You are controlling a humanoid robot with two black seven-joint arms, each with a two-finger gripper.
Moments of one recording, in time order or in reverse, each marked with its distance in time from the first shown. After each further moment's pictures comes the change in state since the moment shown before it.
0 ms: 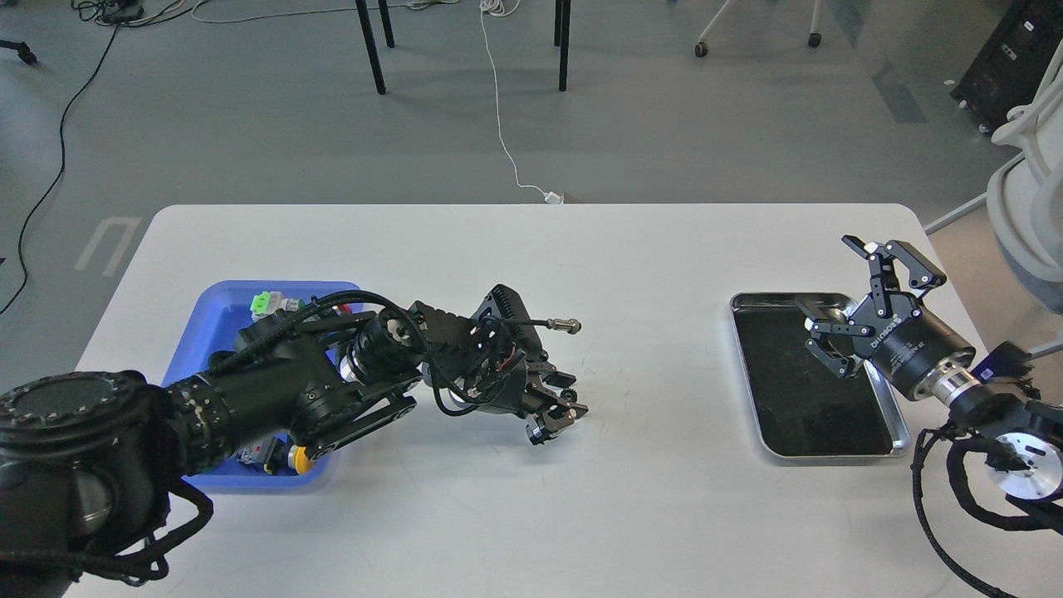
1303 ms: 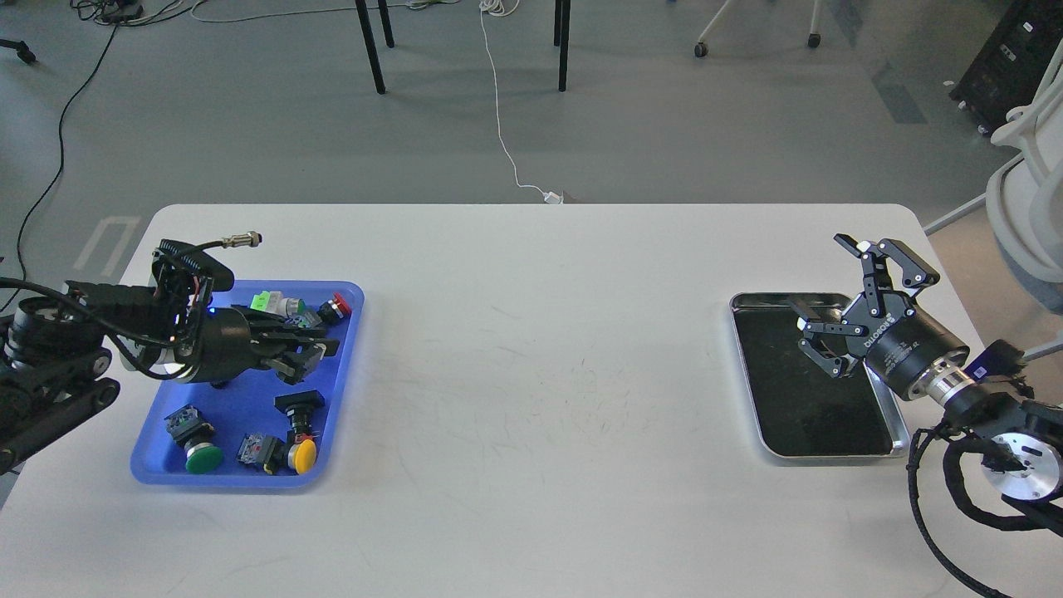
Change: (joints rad) left arm 0.196 0.721 -0.207 -0.280 -0.264 -0.063 0.000; right arm 0.000 -0.007 -0.001 0.035 -0.011 -0.006 0.000
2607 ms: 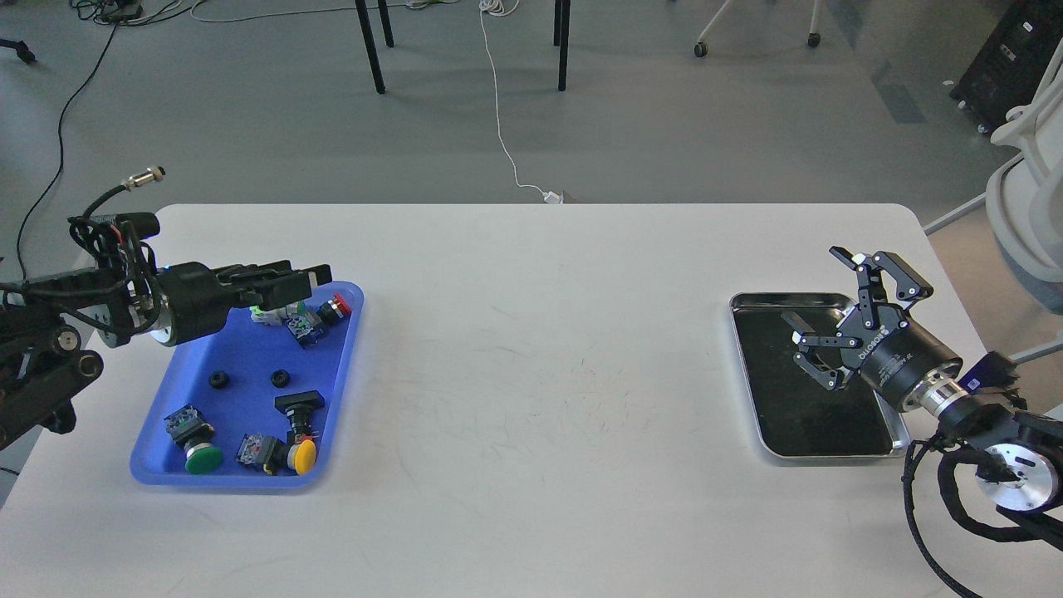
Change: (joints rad) left arm 0.088 -0.025 -0.193 -0.028 -0.689 0.064 0.000; right arm -0.021 0.020 0.003 -0.007 -0.004 -0.005 0.000
